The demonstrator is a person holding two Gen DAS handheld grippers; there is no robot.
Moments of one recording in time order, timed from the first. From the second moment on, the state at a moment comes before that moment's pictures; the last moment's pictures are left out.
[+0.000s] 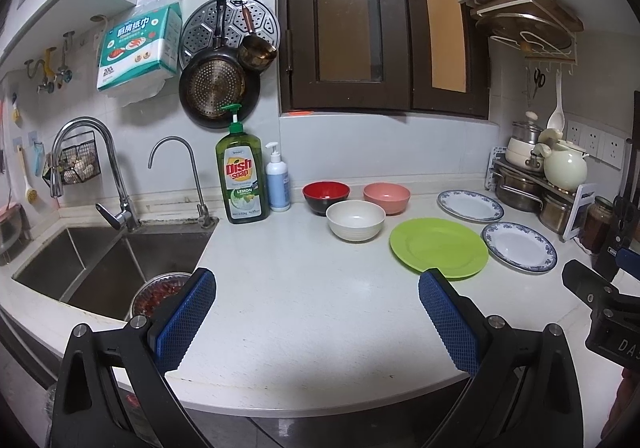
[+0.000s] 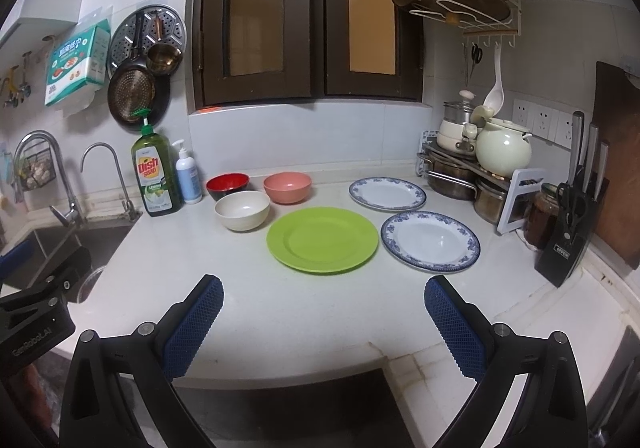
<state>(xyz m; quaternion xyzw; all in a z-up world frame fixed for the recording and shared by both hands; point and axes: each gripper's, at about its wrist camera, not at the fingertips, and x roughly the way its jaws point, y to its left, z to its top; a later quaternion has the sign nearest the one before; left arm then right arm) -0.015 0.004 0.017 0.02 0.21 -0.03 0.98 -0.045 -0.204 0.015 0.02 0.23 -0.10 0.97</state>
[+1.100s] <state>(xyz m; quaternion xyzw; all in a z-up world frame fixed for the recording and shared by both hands) -0.010 0.002 0.018 0.02 0.21 -0.03 0.98 -0.037 -0.206 0.017 0.02 0.23 -0.10 0.97</state>
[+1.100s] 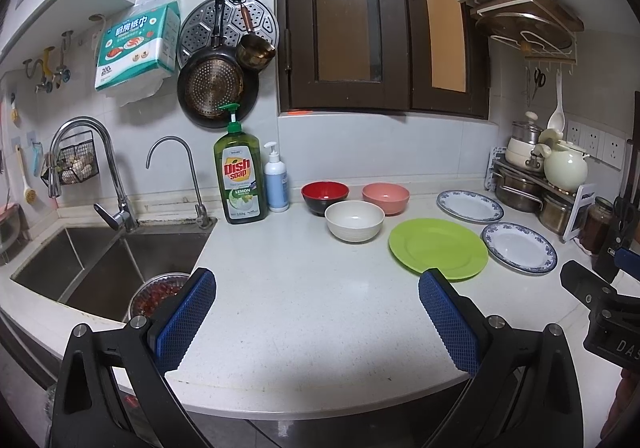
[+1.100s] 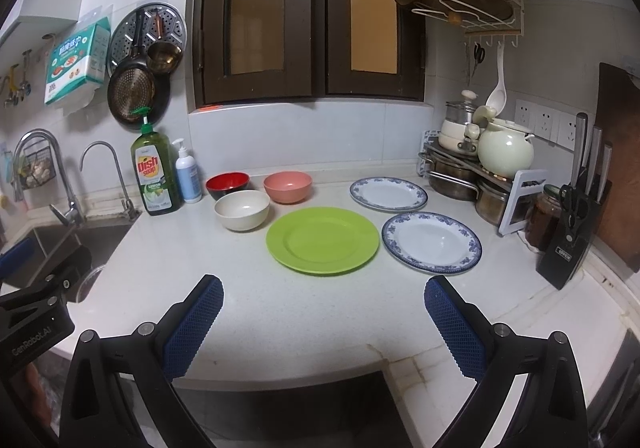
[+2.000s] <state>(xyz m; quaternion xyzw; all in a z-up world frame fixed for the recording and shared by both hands) 0.121 -0.039 -0.006 0.02 0.24 -0.06 0.97 0.089 -0.249 -0.019 0.04 0.28 -0.11 0.95</state>
